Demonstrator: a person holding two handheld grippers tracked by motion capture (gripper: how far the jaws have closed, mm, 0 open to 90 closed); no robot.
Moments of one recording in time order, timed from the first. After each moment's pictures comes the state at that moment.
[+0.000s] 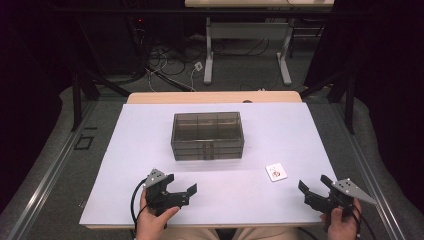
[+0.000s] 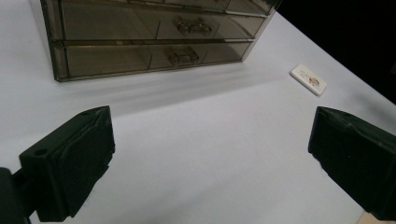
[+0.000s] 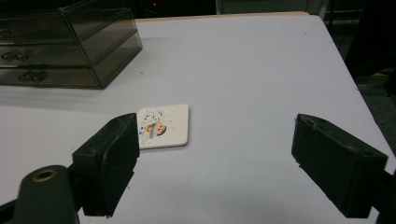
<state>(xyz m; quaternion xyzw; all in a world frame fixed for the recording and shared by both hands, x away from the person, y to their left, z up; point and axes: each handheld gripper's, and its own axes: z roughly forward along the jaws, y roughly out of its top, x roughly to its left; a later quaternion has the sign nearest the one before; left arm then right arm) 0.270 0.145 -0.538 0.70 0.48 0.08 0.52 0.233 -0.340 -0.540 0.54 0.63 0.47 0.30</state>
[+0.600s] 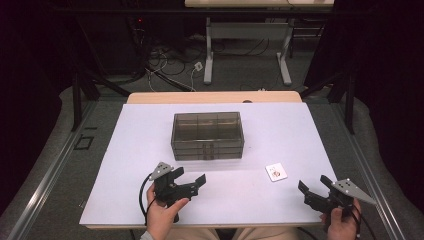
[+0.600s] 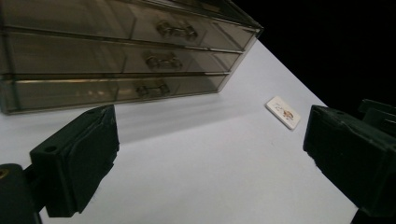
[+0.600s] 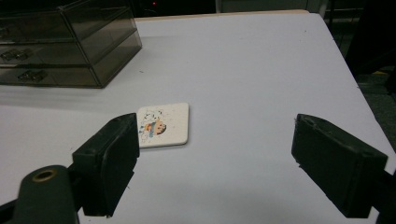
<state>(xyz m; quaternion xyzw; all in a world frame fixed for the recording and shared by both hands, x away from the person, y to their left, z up) 0.283 0.115 -0.522 0.68 0.49 0.06 0.55 0.233 -0.340 -0.541 0.54 0.63 0.47 0.30</state>
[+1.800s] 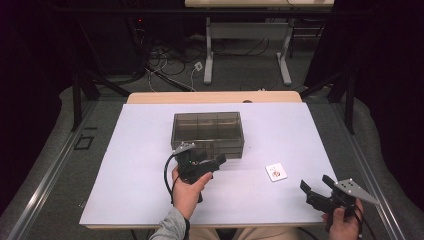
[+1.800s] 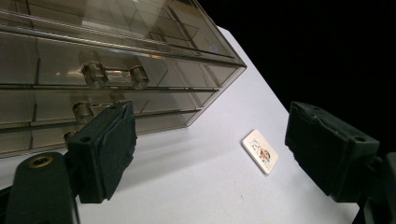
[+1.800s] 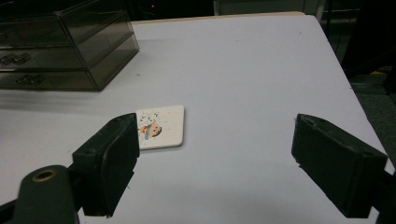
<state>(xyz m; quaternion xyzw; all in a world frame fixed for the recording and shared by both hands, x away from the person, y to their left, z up) 0.333 0.064 -0.506 0.64 0.53 0.00 0.55 0.233 -0.344 -0.540 0.55 0.62 0.47 0.30</state>
